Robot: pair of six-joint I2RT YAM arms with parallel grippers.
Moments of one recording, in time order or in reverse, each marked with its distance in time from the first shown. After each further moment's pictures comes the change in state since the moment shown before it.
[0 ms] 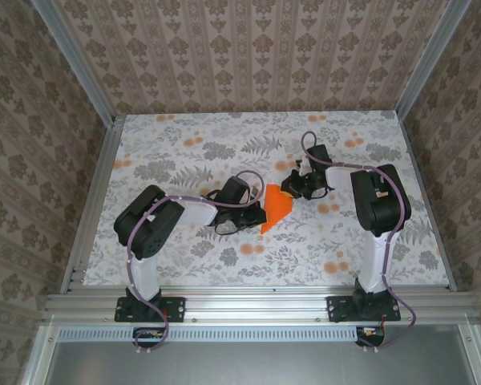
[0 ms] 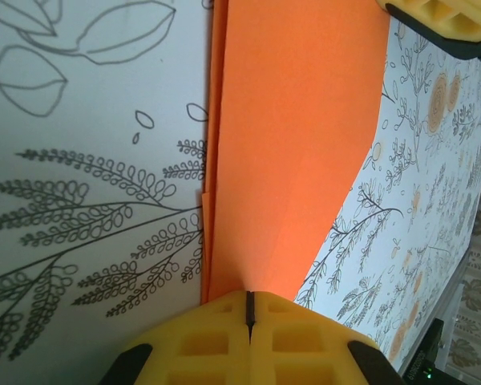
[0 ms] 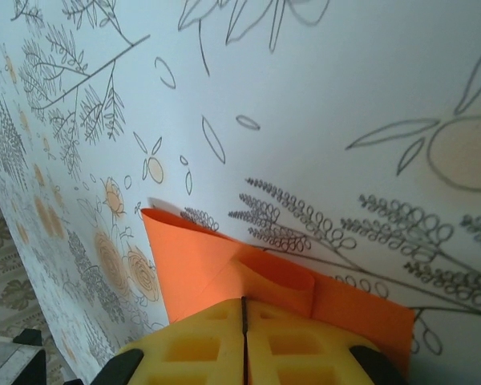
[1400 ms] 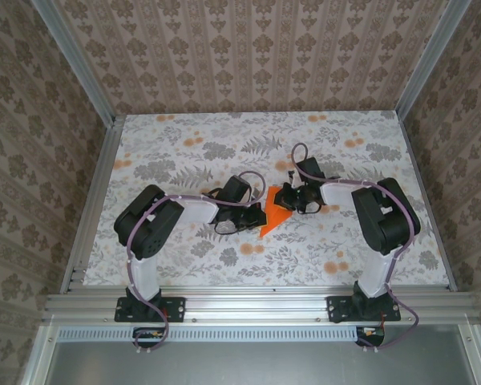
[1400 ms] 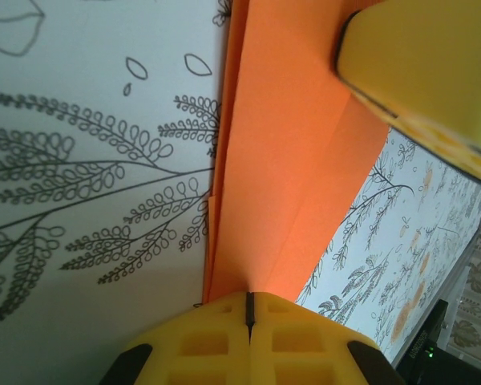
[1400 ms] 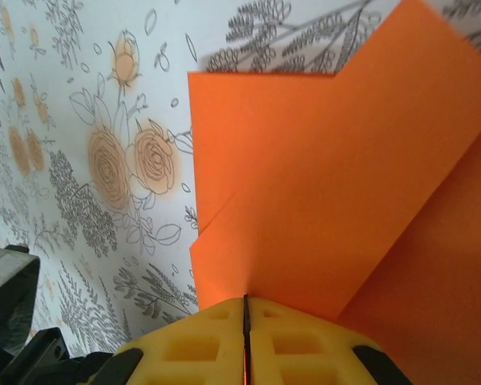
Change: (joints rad) left arm -0.002 -0.001 0.037 -0.099 0.027 0.026; right arm 0.153 -0.182 -0.214 0.095 0.106 0.073
